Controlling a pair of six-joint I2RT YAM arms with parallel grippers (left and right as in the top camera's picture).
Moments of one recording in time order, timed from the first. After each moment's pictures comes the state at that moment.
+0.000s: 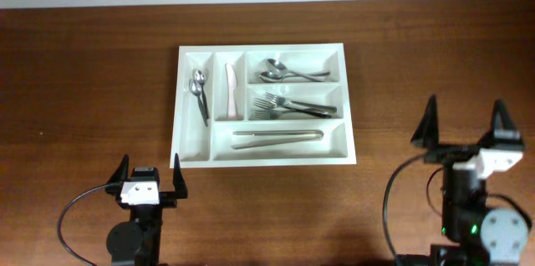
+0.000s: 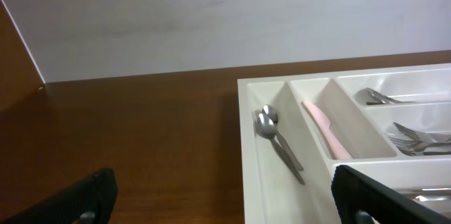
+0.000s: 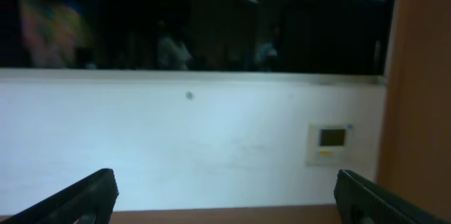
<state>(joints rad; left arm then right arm) 0.05 0.01 0.01 -0.08 0.01 0.08 -0.09 0.39 0.48 0.18 0.01 -0.04</state>
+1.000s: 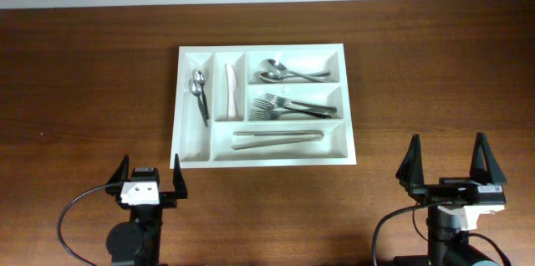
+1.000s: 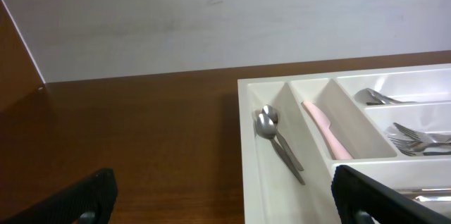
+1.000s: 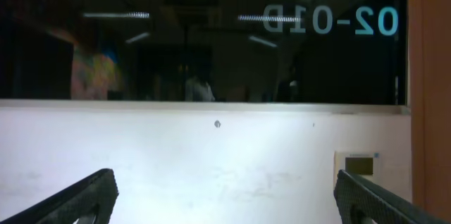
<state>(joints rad) 0.05 0.01 0.01 -0.08 0.01 0.08 0.00 0.04 0.26 0.24 0.01 -0.03</state>
